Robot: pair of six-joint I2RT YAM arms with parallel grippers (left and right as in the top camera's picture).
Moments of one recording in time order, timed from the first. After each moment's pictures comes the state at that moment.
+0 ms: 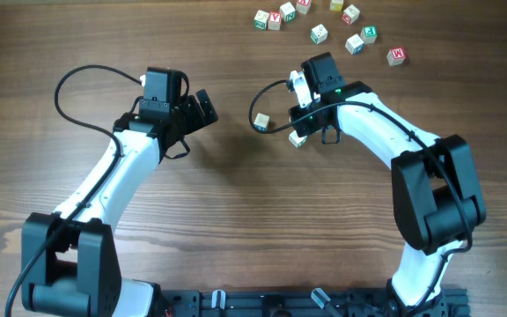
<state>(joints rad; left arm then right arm) -0.19 1.62 1.04 -0.41 0.02 -0.58 0.37 1.99 1.32 -0.54 -0.10 -0.05</state>
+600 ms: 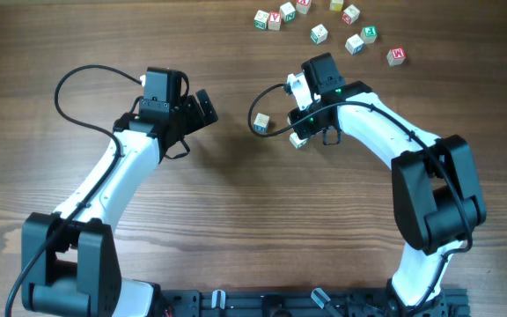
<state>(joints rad) -0.19 1.62 1.04 -0.41 0.02 -0.58 0.37 1.99 1.32 -0.56 -0.13 -0.12</state>
